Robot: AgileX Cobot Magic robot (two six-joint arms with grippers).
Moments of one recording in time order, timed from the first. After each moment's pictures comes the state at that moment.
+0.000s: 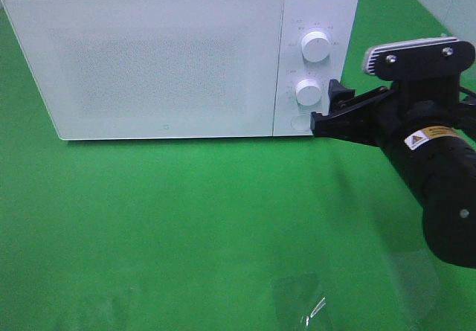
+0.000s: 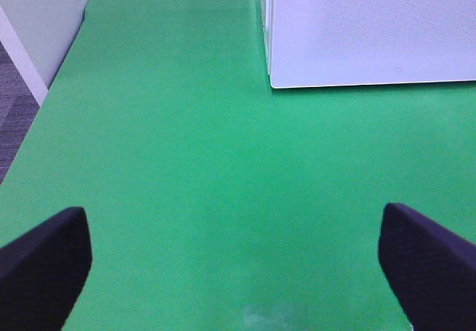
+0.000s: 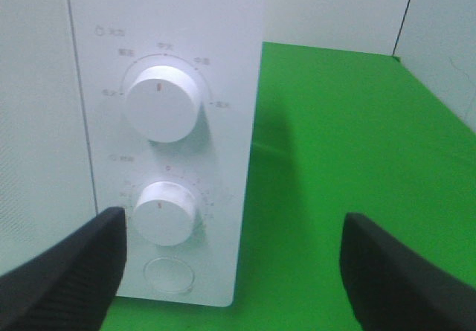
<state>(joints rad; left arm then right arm) 0.05 0.00 -0.52 -0.06 1.07 0.09 0.70 1.68 -0.43 0.71 -1.19 -0.36</state>
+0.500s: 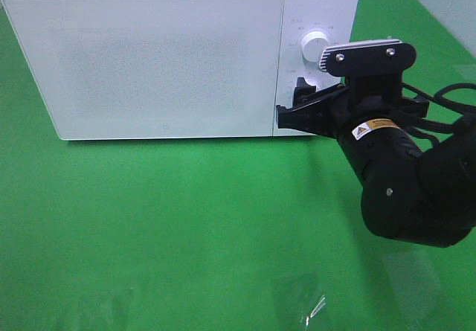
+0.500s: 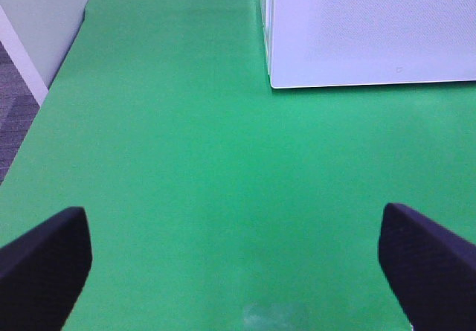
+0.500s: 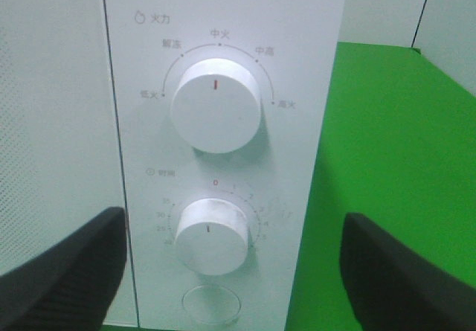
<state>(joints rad) 0.05 0.00 -0.52 -0.06 1.07 0.09 0.71 1.86 -0.60 0.72 -1.20 -0.31</state>
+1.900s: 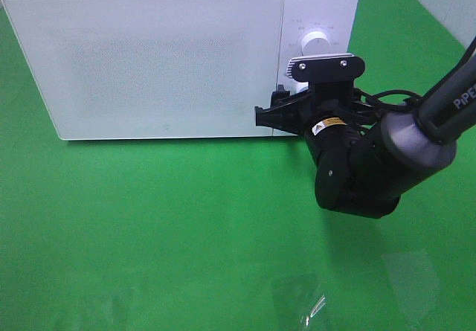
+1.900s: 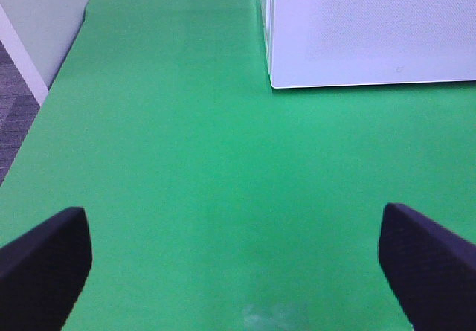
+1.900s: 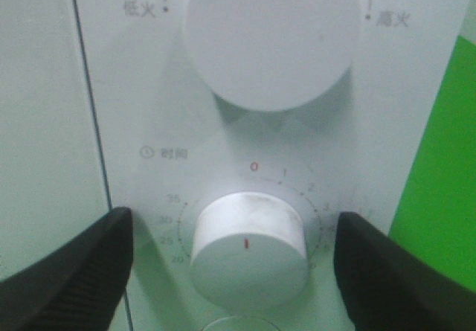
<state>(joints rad) 0.05 0.00 -0.52 -0.06 1.07 0.09 0.64 2.11 -0.82 0.67 -1.18 -0.26</state>
